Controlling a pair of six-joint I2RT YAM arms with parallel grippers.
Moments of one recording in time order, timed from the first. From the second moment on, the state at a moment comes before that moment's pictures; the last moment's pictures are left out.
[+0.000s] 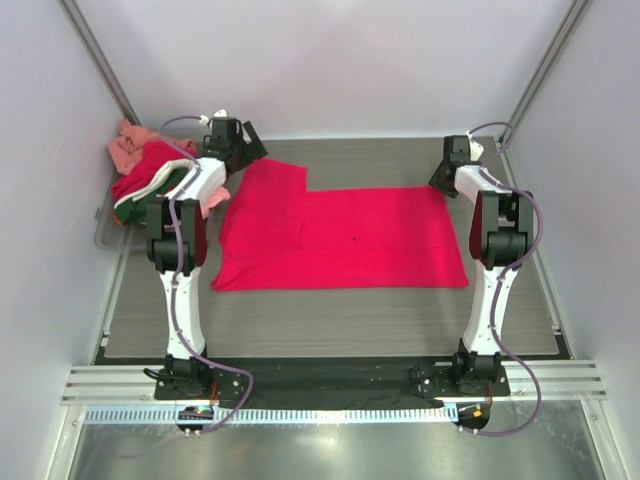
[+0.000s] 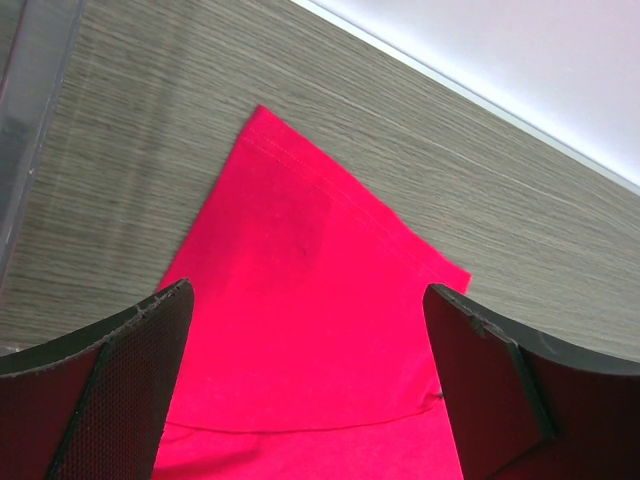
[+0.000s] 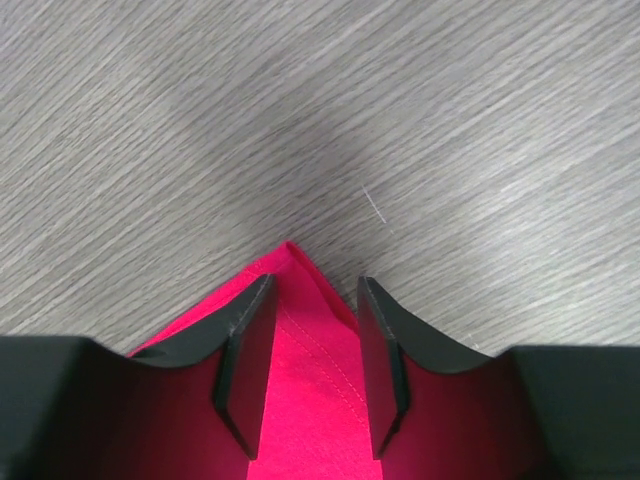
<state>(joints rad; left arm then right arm) -0.12 2.24 1.85 -0.23 -0.03 -0.56 -0.02 2.22 1.66 -0.31 0.23 0.50</state>
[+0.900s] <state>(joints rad) -0.10 2.40 2.02 -0.26 -0.04 -0.55 -0.02 2.27 1.74 -0.36 0.16 0.50</state>
